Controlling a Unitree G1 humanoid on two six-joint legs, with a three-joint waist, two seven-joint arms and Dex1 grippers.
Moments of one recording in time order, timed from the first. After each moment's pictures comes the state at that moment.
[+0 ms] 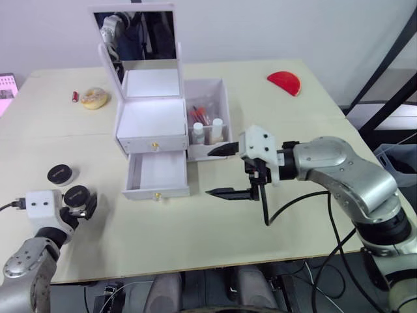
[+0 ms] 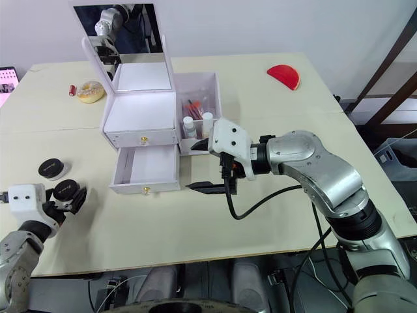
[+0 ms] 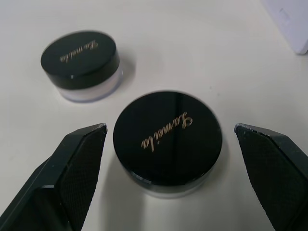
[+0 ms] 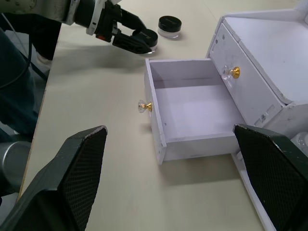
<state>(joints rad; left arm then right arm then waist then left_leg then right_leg) 0.27 0.41 0.51 -0.33 -0.38 0.50 -0.30 -0.65 -0.72 0.25 -0.51 0.55 0.77 0.93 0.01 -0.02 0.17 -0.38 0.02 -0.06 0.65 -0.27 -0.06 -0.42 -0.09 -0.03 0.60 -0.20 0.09</state>
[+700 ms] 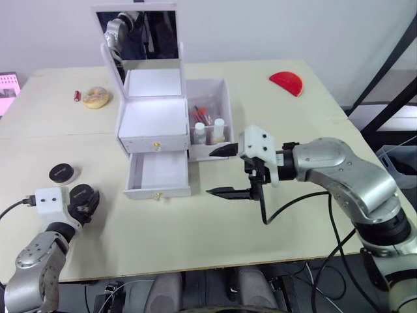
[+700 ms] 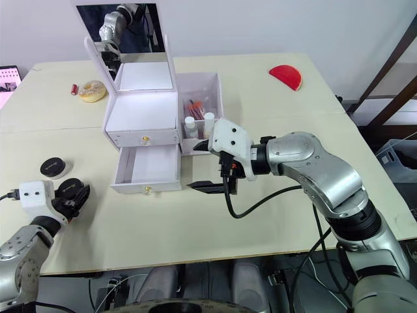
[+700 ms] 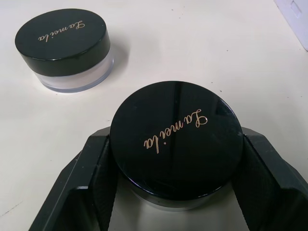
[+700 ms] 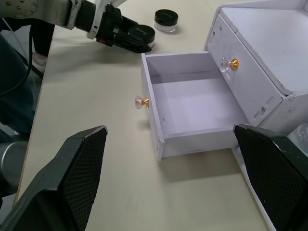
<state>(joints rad) 0.21 0.40 0.49 -0.28 -0.39 0.52 -0.27 -0.64 -0.72 0.25 -0.52 0.55 0.80 0.91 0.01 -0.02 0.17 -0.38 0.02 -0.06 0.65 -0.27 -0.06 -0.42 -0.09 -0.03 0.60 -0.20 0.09</state>
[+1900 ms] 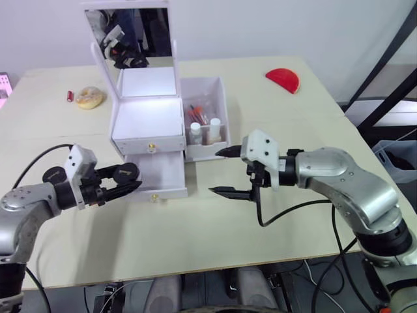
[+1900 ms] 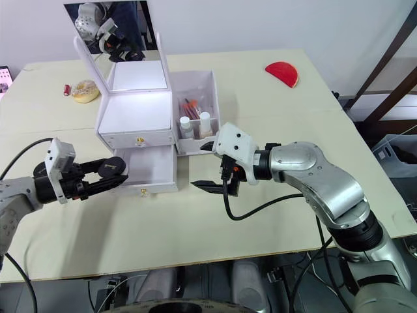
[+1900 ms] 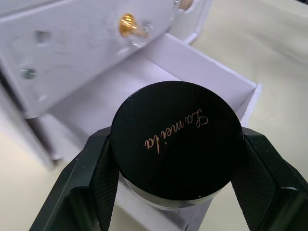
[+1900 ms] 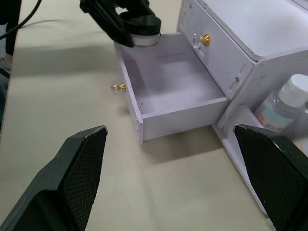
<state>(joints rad) -0.05 0.84 0.25 -0.15 -0.61 0.49 -1.04 -0.56 -0.72 0.22 -0.57 0.52 0.82 0.81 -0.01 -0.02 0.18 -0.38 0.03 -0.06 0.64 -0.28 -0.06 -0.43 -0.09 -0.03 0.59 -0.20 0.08</state>
